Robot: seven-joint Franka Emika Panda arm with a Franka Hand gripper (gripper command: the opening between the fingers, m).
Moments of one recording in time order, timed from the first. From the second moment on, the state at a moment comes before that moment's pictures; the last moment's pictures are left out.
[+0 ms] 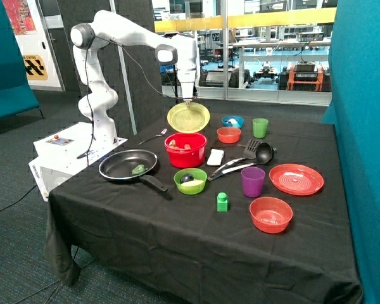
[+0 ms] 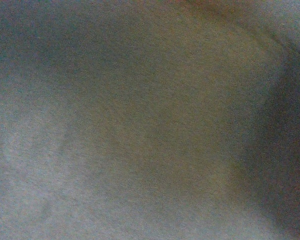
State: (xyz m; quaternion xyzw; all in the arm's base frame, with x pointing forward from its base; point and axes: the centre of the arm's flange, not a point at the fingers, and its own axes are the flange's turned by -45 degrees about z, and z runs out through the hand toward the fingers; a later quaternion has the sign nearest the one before) arm 0.523 0.034 0.467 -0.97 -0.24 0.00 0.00
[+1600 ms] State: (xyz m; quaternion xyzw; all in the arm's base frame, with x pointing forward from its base) arm 0.548 -0.058 0.468 -0.98 -0.20 0.01 0.00
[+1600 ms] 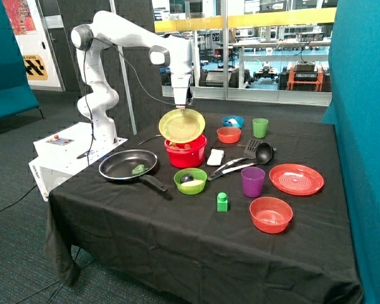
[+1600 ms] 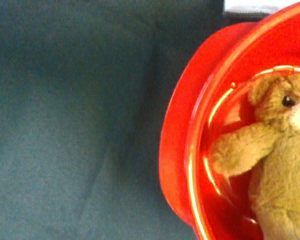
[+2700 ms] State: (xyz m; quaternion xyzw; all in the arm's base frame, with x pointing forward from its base) arm 0.548 -0.052 0.438 -0.98 -0.21 0.00 0.00
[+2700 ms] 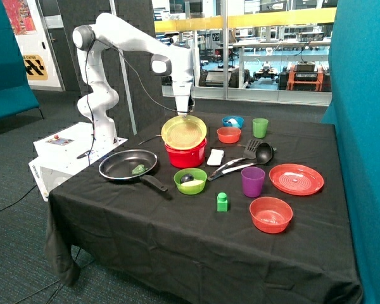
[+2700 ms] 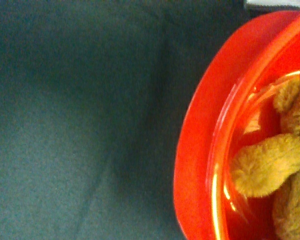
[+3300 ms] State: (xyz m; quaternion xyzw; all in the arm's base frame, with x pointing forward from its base) arm 0.551 -0.052 0.437 -0.98 -0.21 0.00 0.00
